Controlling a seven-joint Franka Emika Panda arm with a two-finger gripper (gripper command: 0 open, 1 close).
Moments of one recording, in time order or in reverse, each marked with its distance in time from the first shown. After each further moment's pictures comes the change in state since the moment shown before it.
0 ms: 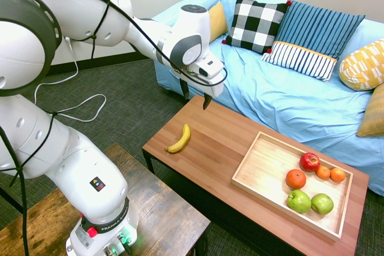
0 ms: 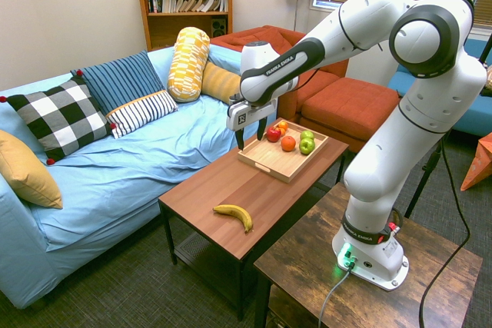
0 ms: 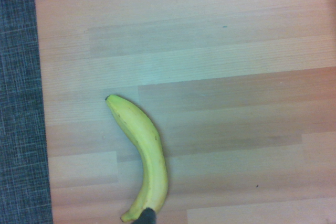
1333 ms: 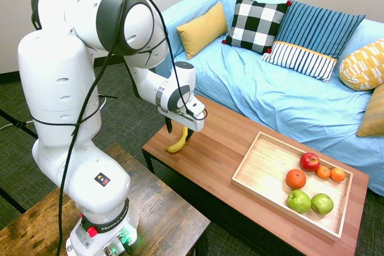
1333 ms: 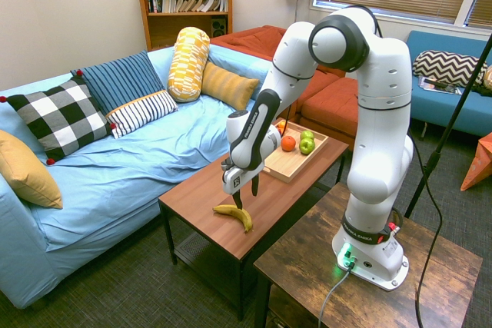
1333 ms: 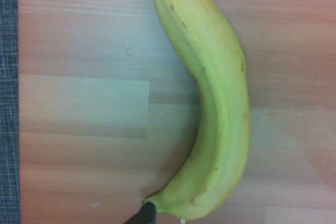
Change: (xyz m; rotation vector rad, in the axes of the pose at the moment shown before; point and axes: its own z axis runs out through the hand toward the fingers) arm -0.060 -0.022 0.222 -0.125 -0.143 -0.153
